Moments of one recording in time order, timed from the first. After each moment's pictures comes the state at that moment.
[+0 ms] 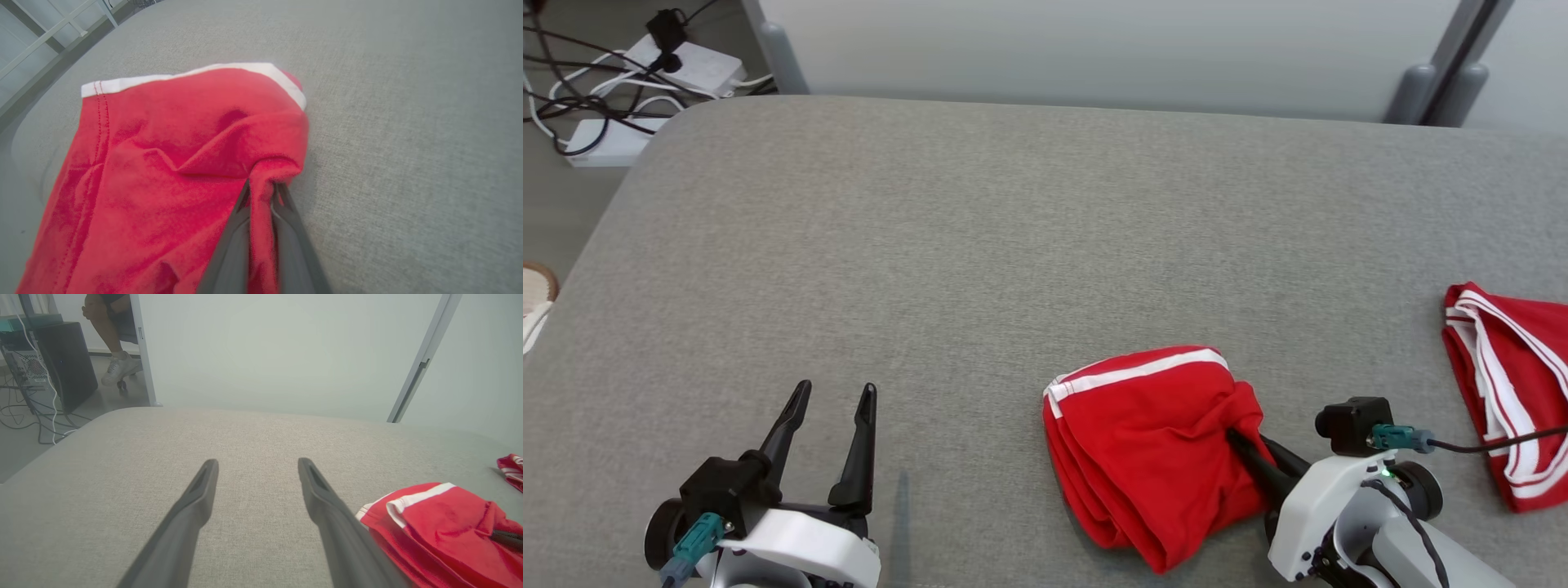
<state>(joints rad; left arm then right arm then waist) -0.07 0.32 -0.40 0.09 -0.55 0.19 -0.24 -0.40 -0.29 0.73 0.61 0.78 0.13 -0.06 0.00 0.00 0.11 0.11</state>
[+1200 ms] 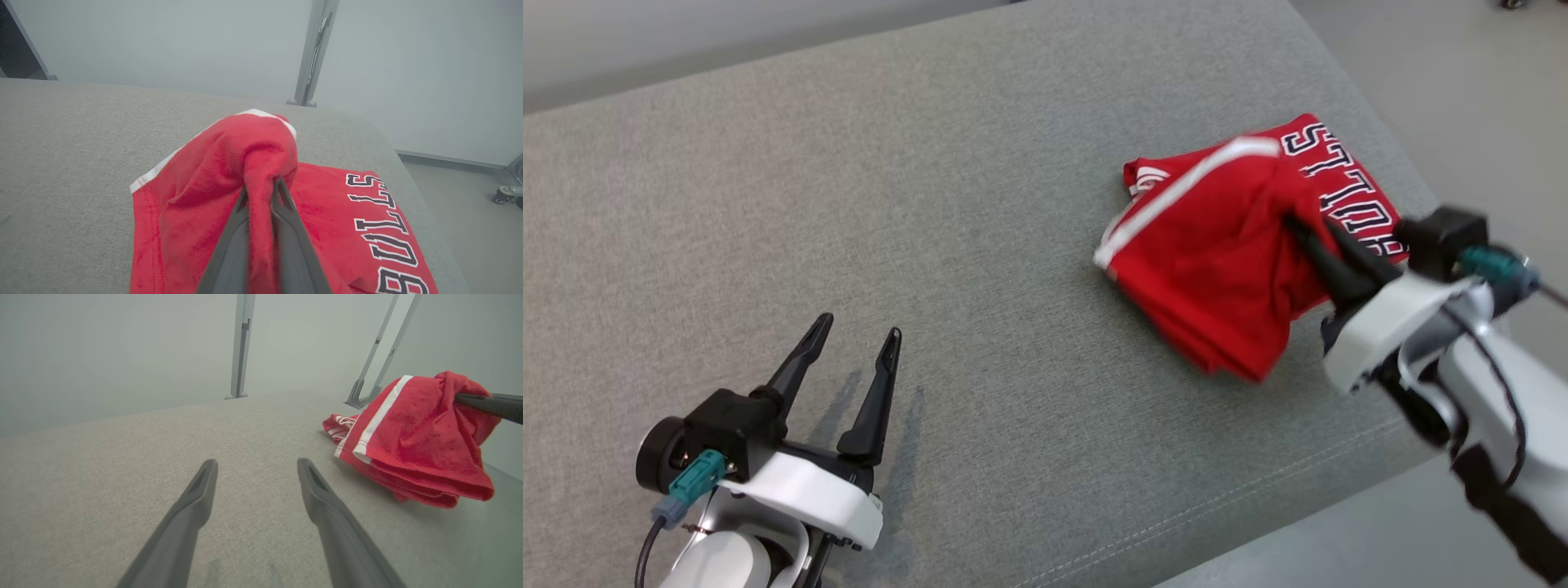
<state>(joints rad) -0.17 0.41 -0.46 -0.05 -0.53 0.18 -0.11 -0.67 -0.39 0.68 0.54 0.61 0.13 -0.18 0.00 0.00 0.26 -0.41</state>
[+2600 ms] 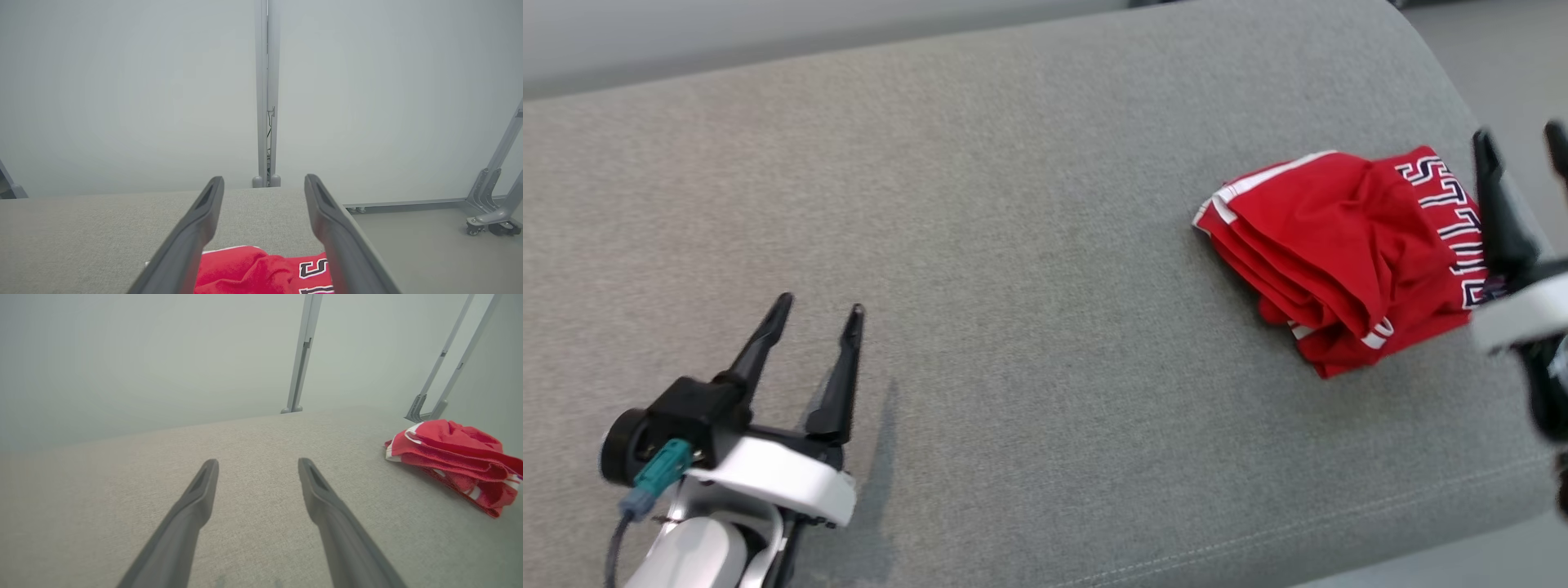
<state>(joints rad) -0.21 0.41 -0.44 -0.02 -0.53 0.21 -0.15 -0.59 -0.46 0.26 0.44 0.60 0.13 -0.25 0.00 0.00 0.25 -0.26</state>
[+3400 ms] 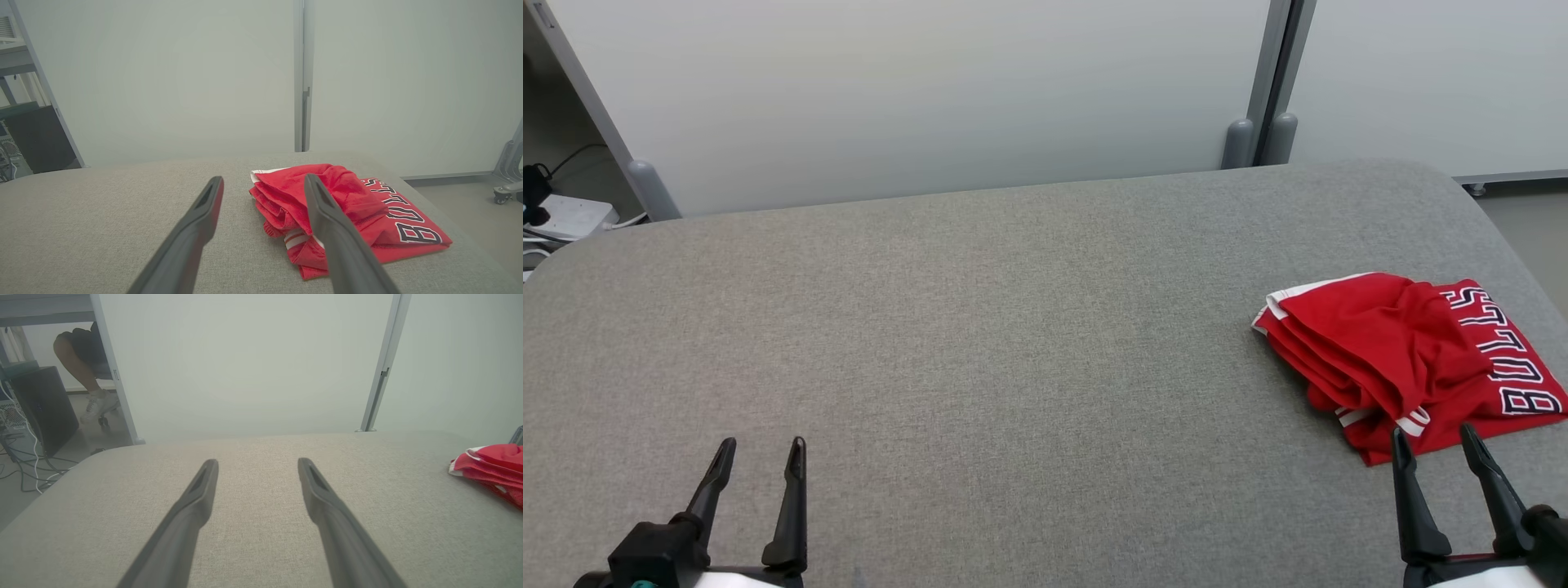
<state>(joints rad) 0.09 0.45 -0.35 -0.06 -0.56 0.30 -0.22 0.14 -0.07 -0.05 0.00 0.17 0.13 -0.20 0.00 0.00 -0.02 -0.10</state>
